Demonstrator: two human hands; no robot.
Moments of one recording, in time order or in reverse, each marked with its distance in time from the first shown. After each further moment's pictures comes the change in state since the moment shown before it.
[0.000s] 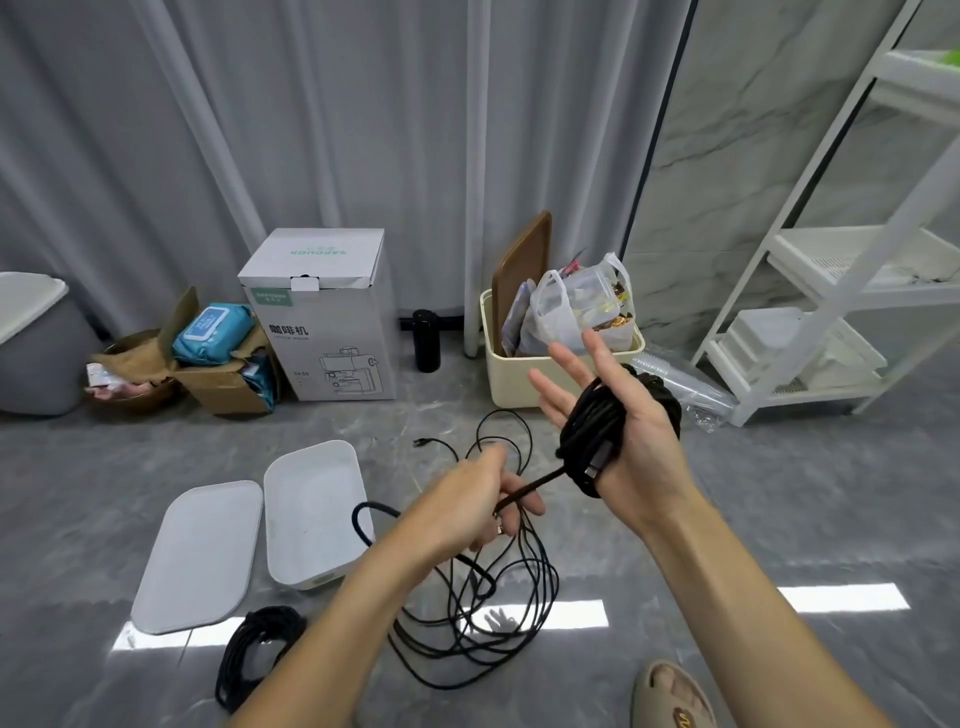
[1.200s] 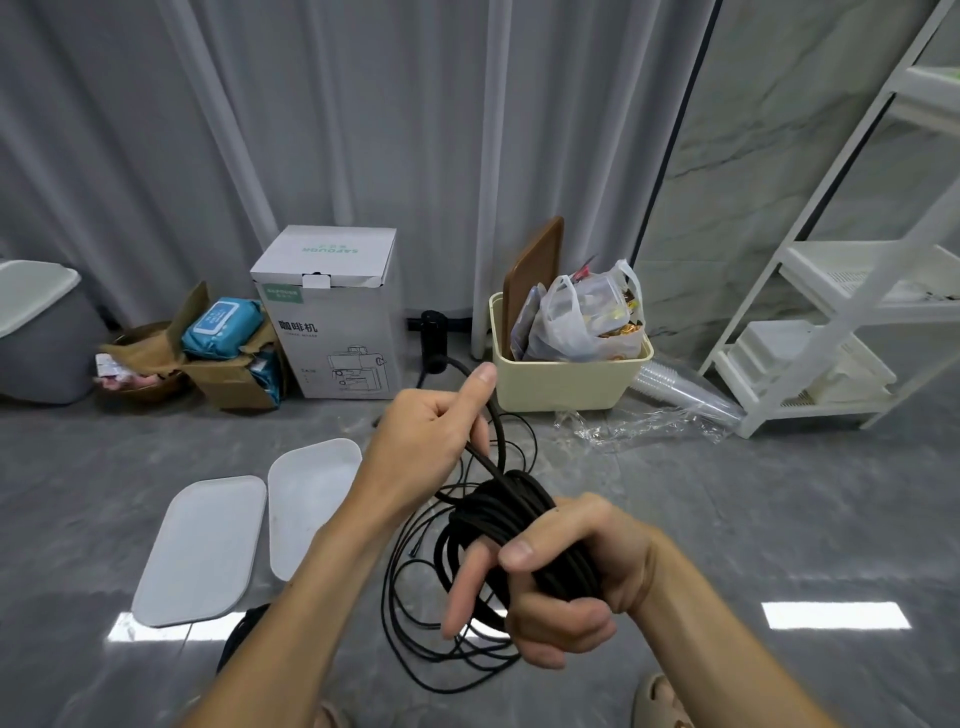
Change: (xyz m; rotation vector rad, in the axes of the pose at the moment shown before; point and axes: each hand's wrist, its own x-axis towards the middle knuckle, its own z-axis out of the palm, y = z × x) left_hand -0.005 0.014 -0.040 -0.042 0.435 0.384; right_hand -0.023 0.022 0.013 -0.104 -1.190 0.937
